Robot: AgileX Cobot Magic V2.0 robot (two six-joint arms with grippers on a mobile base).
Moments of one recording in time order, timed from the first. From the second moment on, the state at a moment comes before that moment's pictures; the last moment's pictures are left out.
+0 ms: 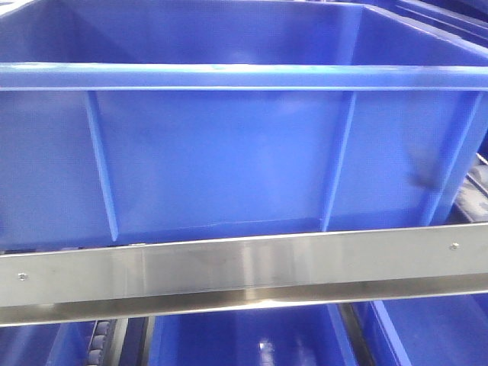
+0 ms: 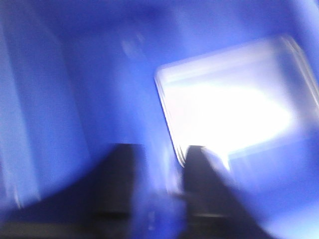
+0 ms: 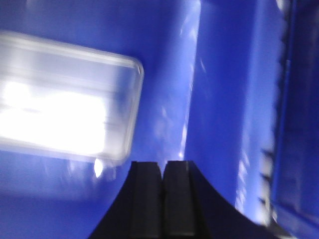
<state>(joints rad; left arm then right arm) -0.71 1.33 -1.43 0.36 1.02 -0.43 0.48 1.47 -1.50 -0.29 1.04 0.36</state>
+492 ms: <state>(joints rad) -0.80 0.67 -0.72 0.32 0.59 -0.42 0.48 0.71 -0.64 -0.29 0.60 0.35</state>
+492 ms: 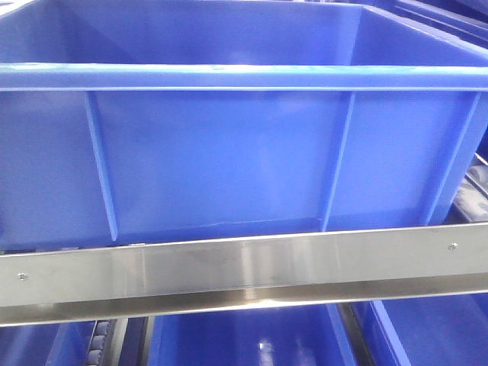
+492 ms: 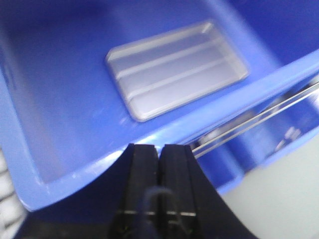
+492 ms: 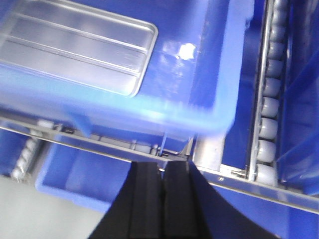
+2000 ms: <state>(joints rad) -0.24 0.07 -0.08 0.03 0.16 -0.15 0.48 0.22 -0.34 -0.32 0.46 0.35</state>
